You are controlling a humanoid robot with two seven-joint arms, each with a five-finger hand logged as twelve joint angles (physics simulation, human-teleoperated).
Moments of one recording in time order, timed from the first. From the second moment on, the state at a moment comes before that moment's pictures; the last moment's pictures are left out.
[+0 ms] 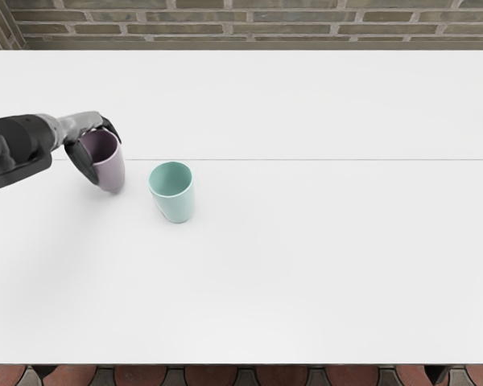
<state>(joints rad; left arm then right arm) -1.19 0.74 -0.15 -1.44 1.02 -0.07 0.61 0.02 0.00 0.32 0.26 -0.04 -0.02 -0.21</state>
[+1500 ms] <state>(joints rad) -1.56 0.70 -0.08 -1.43 0.47 -0.28 0.61 0.02 0.00 0.32 0.29 -0.04 -0.02 -0.21</state>
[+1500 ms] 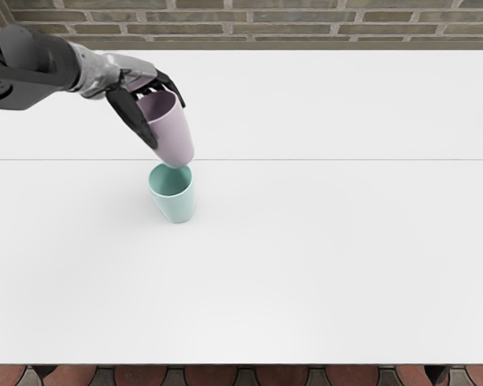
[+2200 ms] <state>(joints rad) -1.62 0.72 0.03 -1.46 0.41 -0.32 0.61 0.02 0.00 0.32 0.30 -0.04 -0.02 -0.21</state>
